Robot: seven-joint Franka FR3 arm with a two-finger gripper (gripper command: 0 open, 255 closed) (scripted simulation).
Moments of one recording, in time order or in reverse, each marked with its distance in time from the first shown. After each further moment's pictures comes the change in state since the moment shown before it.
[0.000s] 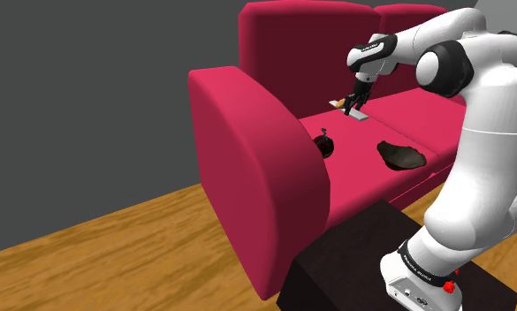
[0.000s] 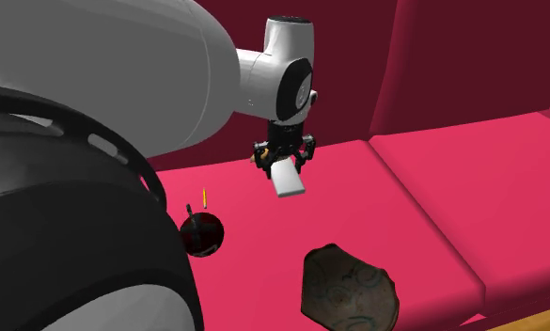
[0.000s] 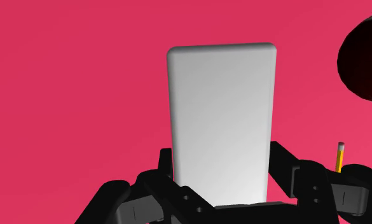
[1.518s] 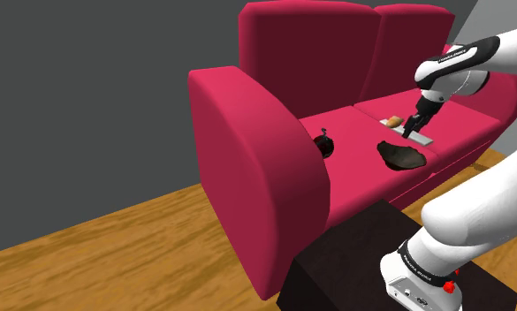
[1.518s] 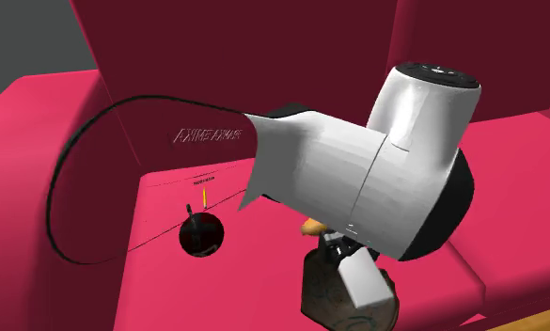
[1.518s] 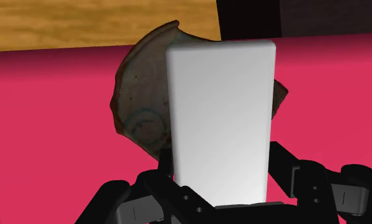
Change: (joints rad) arm -0.114 -0.555 -0.174 -0.644 -0.254 0.138 -0.192
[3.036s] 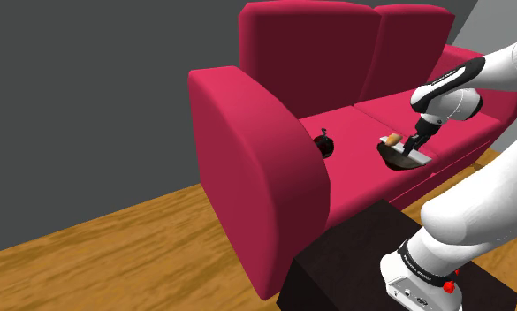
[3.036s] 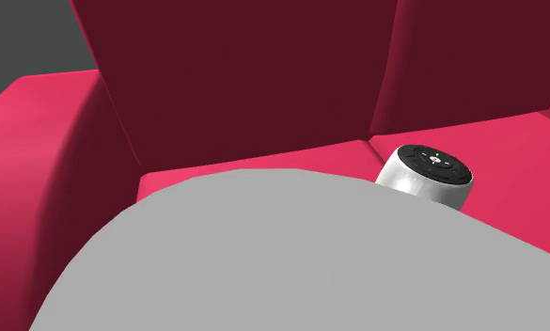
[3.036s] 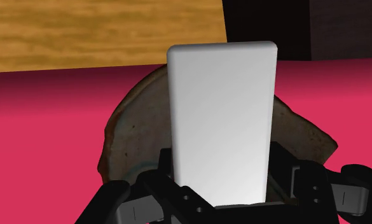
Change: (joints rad) arm -0.022 0.081 -0.051 -0.137 0.047 0.207 -0.103
